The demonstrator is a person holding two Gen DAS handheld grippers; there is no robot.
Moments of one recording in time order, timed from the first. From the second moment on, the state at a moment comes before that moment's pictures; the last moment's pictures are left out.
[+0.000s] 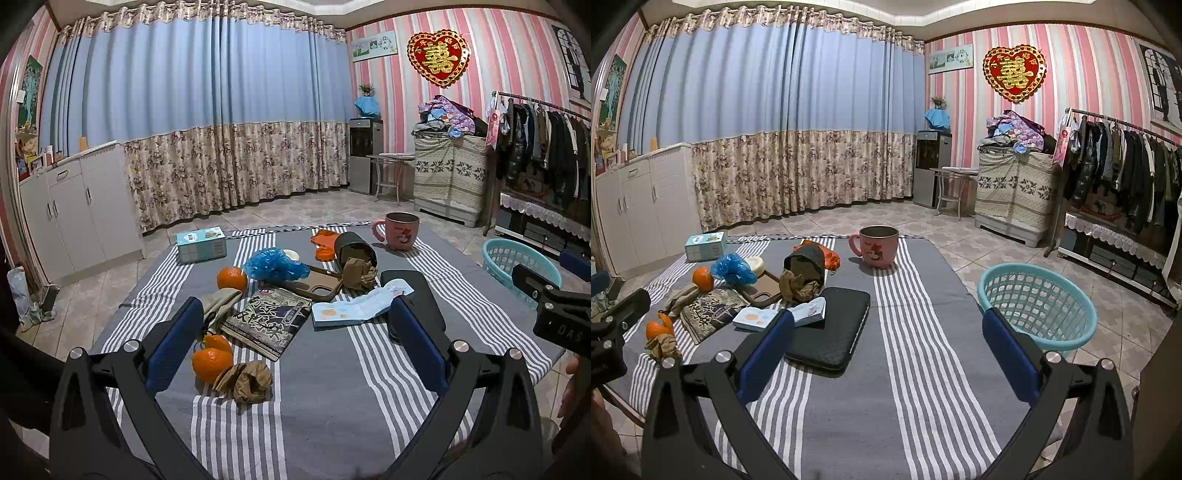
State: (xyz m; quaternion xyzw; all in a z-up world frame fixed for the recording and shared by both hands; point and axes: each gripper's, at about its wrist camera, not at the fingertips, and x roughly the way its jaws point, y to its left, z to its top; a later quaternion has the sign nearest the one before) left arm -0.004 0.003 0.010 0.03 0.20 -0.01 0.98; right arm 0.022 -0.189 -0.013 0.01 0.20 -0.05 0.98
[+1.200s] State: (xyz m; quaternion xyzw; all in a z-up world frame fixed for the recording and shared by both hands) left arm -0.004 0.005 0.010 0.03 0.20 -0.01 0.98; right arm 0.023 -0.195 -0.016 0.00 0.20 -0.06 0.98
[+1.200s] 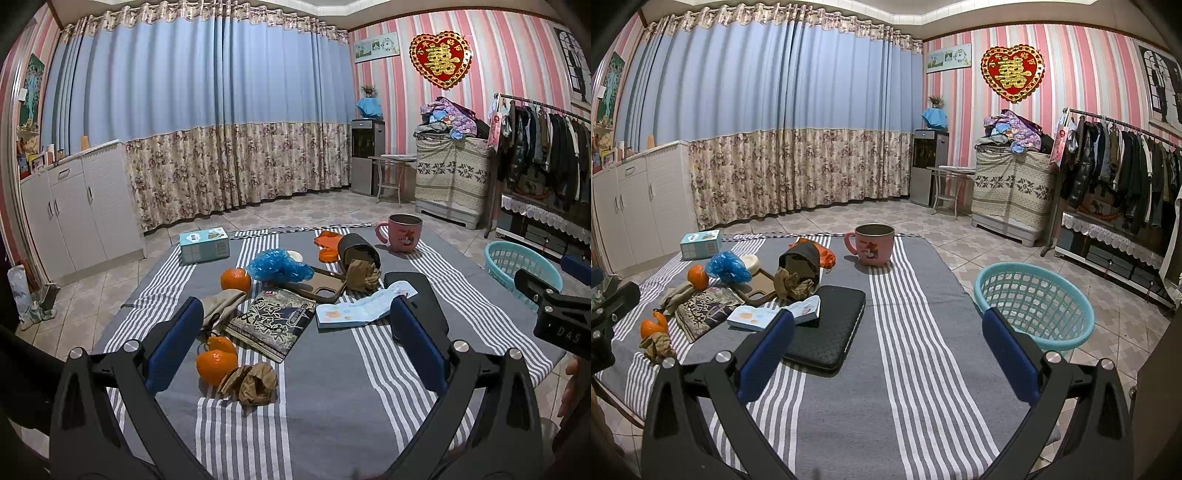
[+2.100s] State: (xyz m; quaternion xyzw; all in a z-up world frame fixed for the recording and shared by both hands) left arm -0.003 0.017 0.014 0.03 0.20 -0.01 0.98; right arm 0.021 -0.204 -0.014 0.00 0.20 -0.06 0.98
